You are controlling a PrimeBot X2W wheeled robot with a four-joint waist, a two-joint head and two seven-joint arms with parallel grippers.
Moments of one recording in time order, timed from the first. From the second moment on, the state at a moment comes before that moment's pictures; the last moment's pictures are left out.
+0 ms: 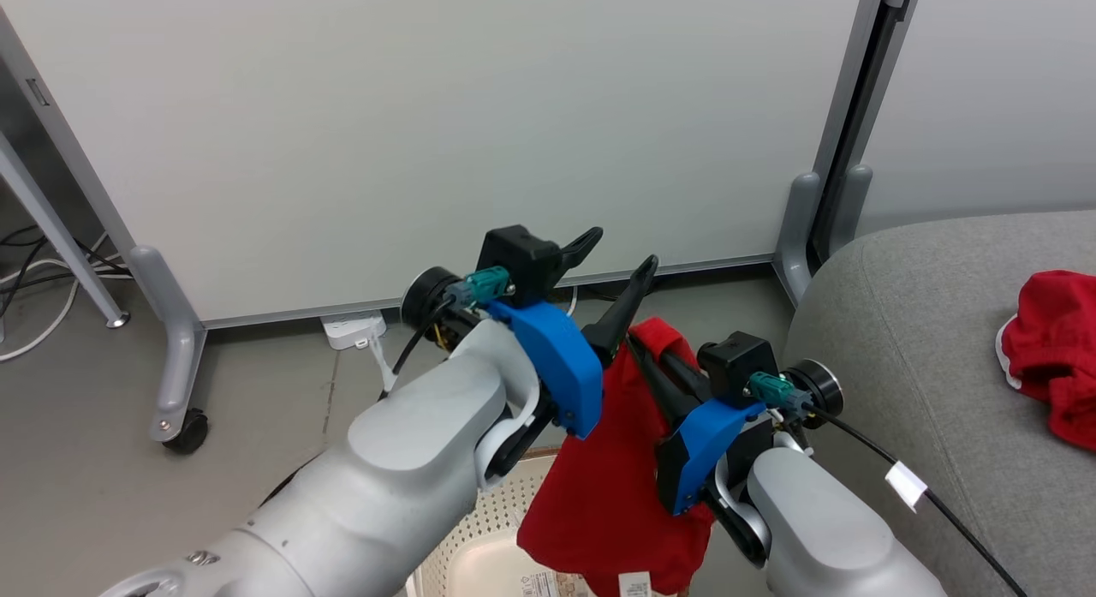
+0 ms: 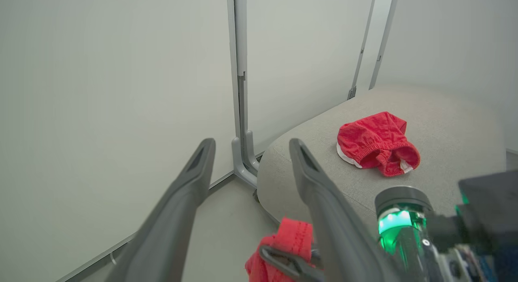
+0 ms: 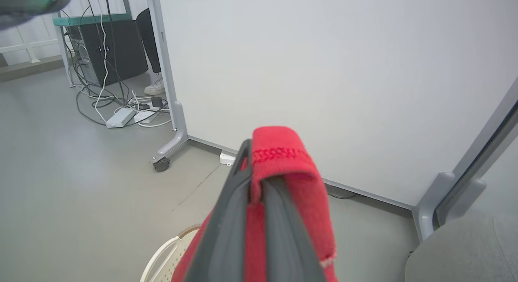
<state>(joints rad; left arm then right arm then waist) -1.01 0.05 -1.27 0.78 -1.06 0.00 -0.25 -0.59 -0.05 0.53 0.84 0.24 0.13 -0.24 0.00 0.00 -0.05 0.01</state>
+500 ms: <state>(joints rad) -0.51 0.23 -0.87 0.35 -0.64 0.03 -0.26 -0.58 -0.05 0.44 0.81 0.18 0.13 -0.25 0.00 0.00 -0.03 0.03</state>
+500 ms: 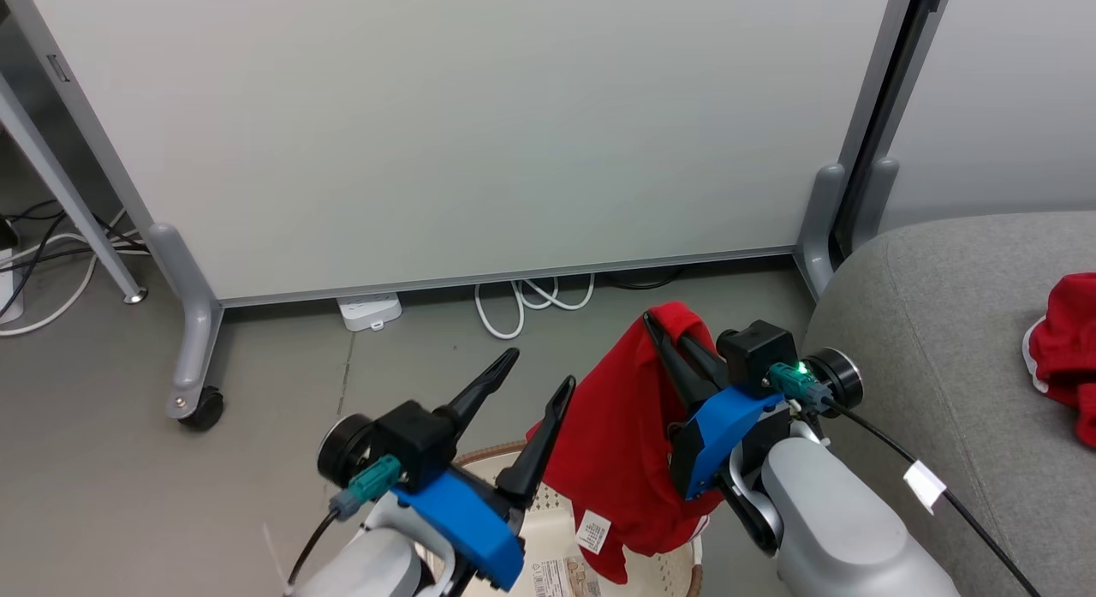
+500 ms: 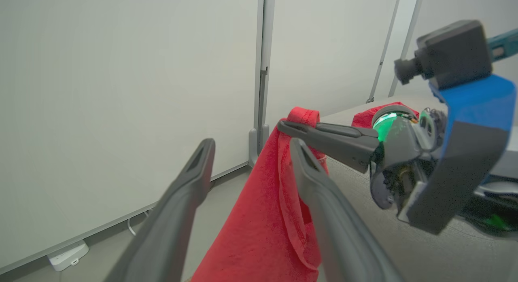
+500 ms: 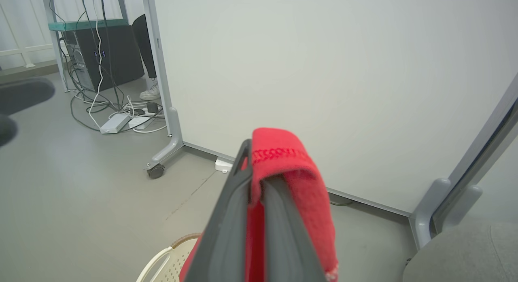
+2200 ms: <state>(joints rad) -0.10 0.13 -0.43 0.26 -0.26 -0.12 -0.26 -0.55 -0.05 0.39 0.72 0.12 0.13 -0.20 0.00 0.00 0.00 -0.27</state>
